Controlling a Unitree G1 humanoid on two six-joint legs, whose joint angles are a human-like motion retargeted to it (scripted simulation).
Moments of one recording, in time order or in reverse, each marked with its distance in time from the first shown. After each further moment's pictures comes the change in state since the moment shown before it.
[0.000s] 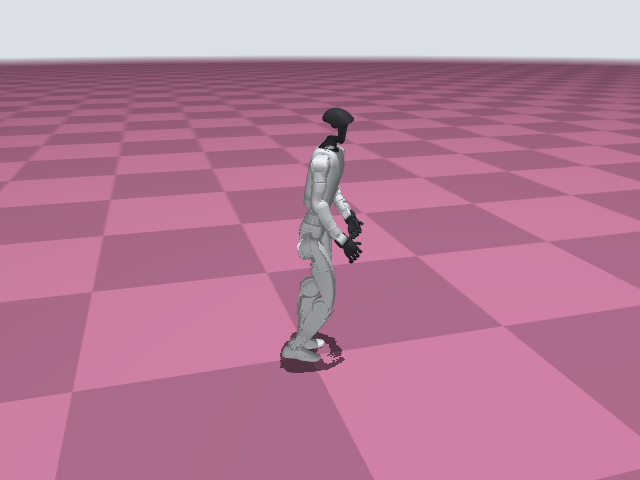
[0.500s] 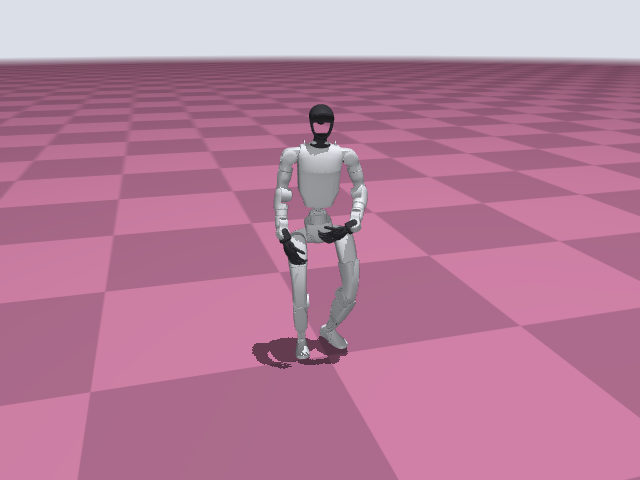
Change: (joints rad) left arm -0.041 0.128 -0.089 0.043 0.231 0.051 -0.368; right arm 0.142 0.013 -0.168 0.273 0.058 -0.042 0.184; waist 0.056 -0.048 -0.137; left_leg -0.157 0.230 -0.024 0.606 -0.269 0.067; right_leg 0.112 0.036 -0.014 -0.229 0.039 0.054
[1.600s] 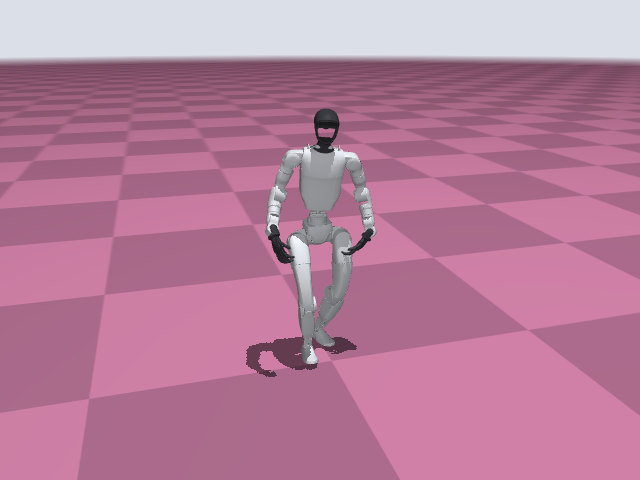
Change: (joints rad) left arm 0.110 0.044 0.321 0.495 0.166 0.032 0.096; right arm -0.002 -0.152 -0.267 -0.402 0.110 0.102 0.091; waist -0.212 0.038 0.084; left_leg 0.048 -0.153 -0.229 -0.154 -0.092 -0.042; right_leg -0.289 0.010 -0.090 0.247 -0.026 -0.081
